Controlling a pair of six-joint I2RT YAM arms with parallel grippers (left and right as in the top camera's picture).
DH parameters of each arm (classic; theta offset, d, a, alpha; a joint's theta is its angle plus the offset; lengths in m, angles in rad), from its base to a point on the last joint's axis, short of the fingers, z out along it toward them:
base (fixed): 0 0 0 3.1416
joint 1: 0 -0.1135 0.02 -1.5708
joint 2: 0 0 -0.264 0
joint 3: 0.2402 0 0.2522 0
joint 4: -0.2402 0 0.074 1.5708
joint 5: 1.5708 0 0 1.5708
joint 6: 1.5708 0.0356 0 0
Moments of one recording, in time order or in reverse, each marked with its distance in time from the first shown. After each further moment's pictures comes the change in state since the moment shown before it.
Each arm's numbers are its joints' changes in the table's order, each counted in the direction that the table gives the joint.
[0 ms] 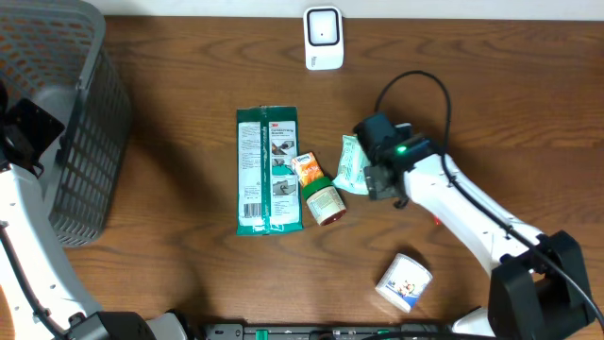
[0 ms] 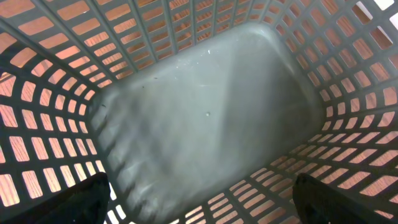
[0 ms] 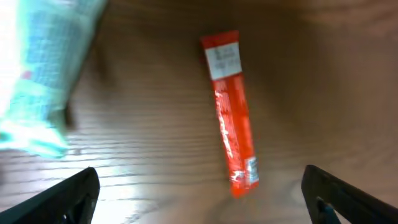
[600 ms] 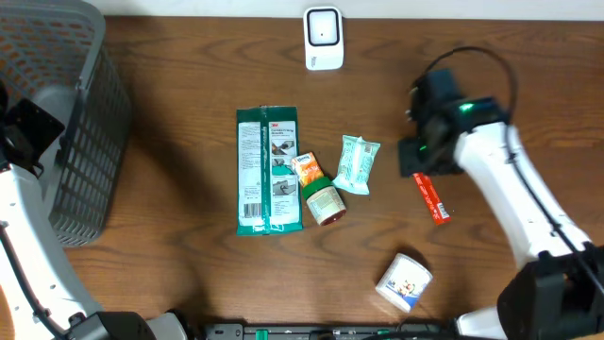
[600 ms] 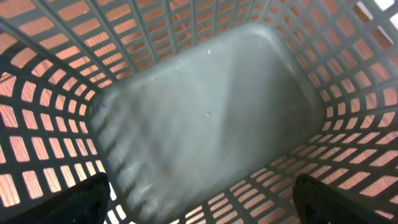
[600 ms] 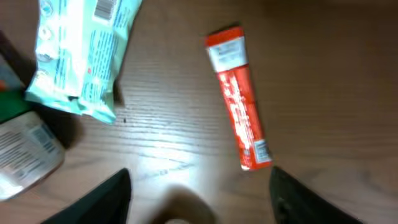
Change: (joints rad) left arm 0.000 0.000 0.000 0.001 0.000 0.000; right arm 0.308 0.003 0.260 -0.249 -0.411 -0.185
